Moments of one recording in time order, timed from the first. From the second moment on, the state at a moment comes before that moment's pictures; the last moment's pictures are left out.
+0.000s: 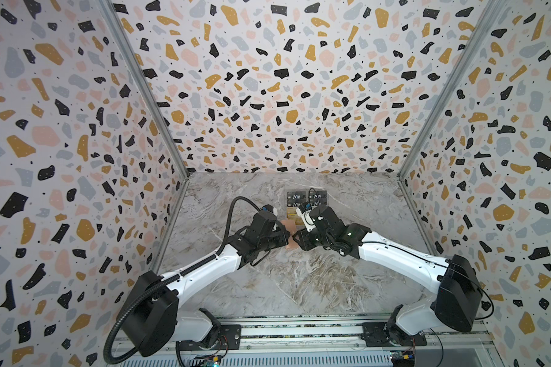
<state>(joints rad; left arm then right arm) -0.67 1.34 0.85 -0.17 0.14 -0.80 0.85 1.49 1.13 -0.41 -0.05 0.33</state>
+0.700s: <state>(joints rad) -0.67 1.34 0.84 -0.19 0.16 -0.80 0.88 1.59 1.15 -0.37 0.07 0.30</state>
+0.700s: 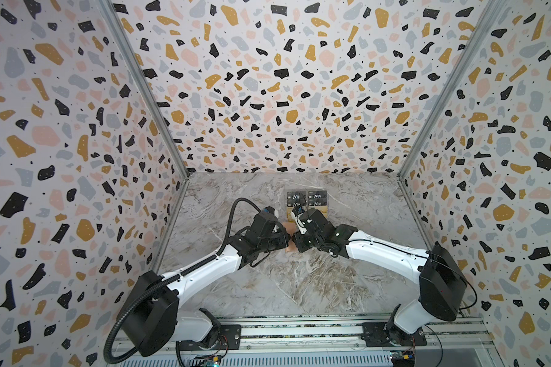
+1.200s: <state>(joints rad) -0.67 1.34 0.84 -0.18 0.18 -0.79 0.91 1.59 1.14 -0.34 0.13 0.29</state>
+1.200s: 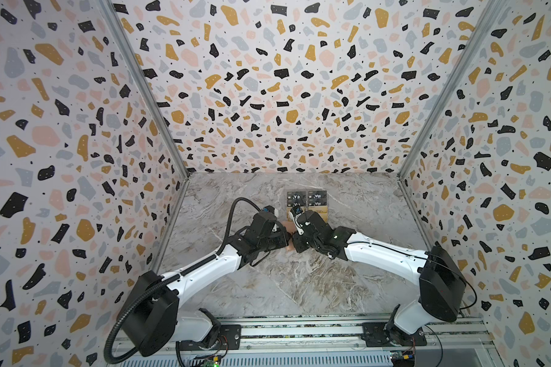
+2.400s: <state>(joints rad) -0.65 1.30 0.85 -0.03 0.55 -0.69 0.53 1.18 0.79 0.22 -0.80 0.60</state>
